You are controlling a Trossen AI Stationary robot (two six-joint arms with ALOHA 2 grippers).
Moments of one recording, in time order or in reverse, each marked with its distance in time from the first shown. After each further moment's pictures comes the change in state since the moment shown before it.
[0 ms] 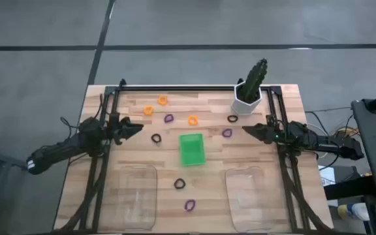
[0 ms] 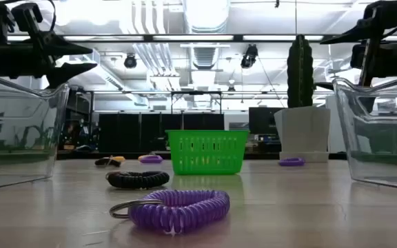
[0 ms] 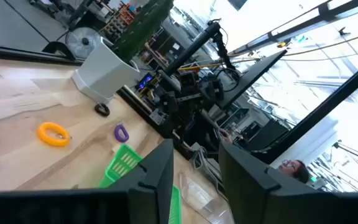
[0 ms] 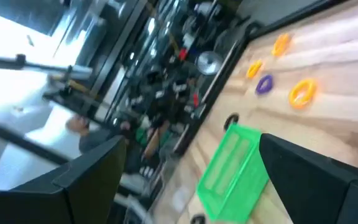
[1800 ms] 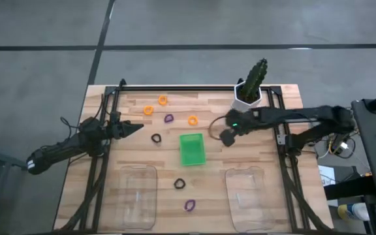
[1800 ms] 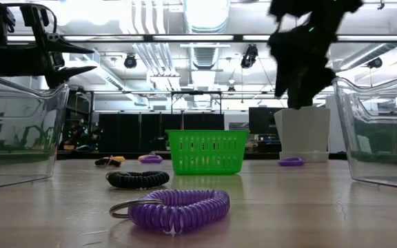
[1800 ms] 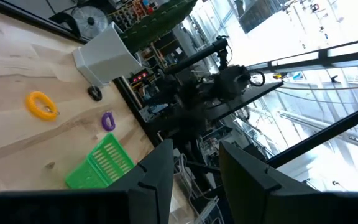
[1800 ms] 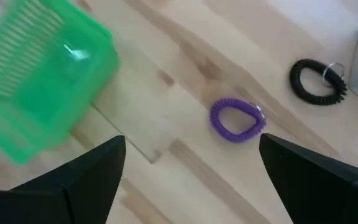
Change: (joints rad) left arm 0.000 0.000 0.000 0.000 -0.030 -0.257; right arm 0.005 1.357 0.994 -0.863 0.021 -0.362
